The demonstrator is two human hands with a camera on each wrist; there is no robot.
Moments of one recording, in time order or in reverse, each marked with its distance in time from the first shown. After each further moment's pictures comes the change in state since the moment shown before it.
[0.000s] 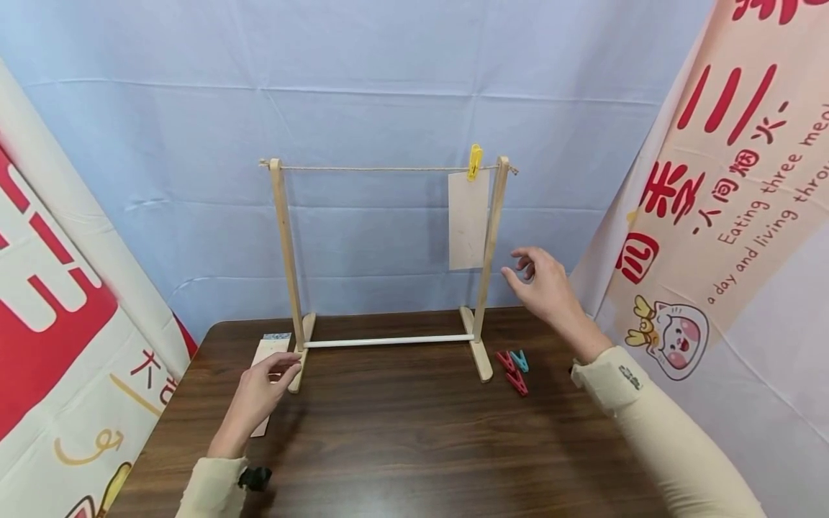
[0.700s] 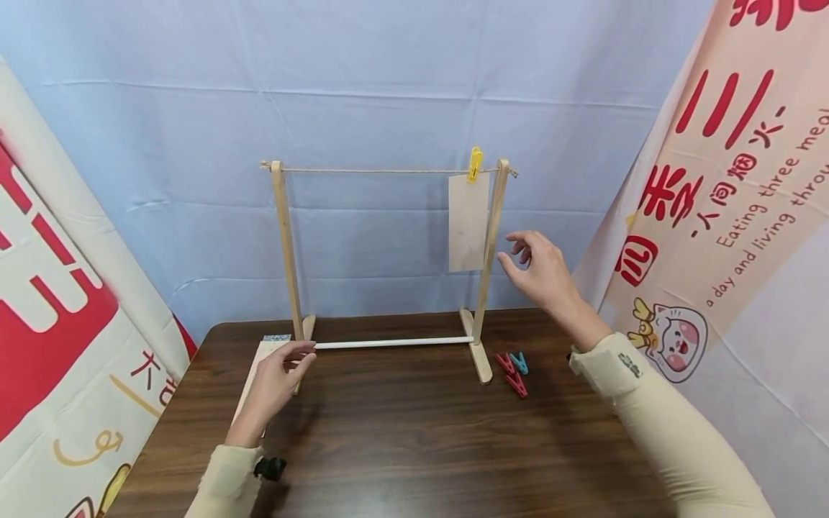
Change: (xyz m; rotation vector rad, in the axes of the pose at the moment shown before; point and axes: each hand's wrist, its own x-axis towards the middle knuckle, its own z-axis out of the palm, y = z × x) left_hand 0.016 0.023 0.017 -0.057 0.044 0.086; right_hand 0.022 -0.022 -0.012 0.008 0.055 -0.091
